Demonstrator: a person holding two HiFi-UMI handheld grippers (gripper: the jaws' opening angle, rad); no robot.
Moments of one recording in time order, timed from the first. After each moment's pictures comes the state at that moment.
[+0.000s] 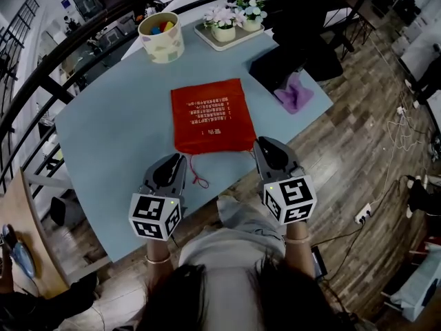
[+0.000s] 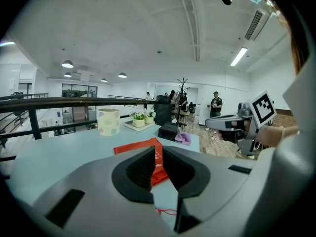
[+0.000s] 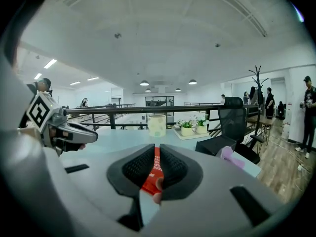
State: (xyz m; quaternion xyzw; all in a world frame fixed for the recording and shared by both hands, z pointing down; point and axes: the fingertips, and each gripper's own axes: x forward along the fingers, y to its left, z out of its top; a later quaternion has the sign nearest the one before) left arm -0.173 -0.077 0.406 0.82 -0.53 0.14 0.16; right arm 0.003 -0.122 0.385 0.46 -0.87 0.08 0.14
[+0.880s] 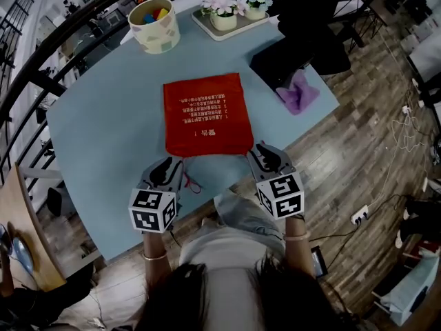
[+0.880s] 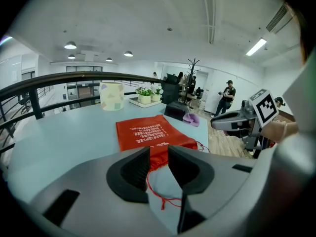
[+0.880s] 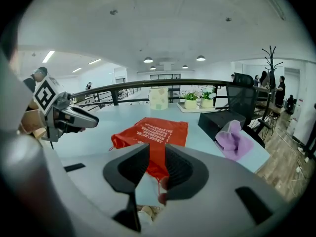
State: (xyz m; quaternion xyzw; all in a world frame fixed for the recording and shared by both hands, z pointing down) left arm -0.173 -0.107 0.493 0.78 -0.53 0.21 0.25; right arm 0.021 -0.154 0.492 0.40 -0.87 0.14 0.26
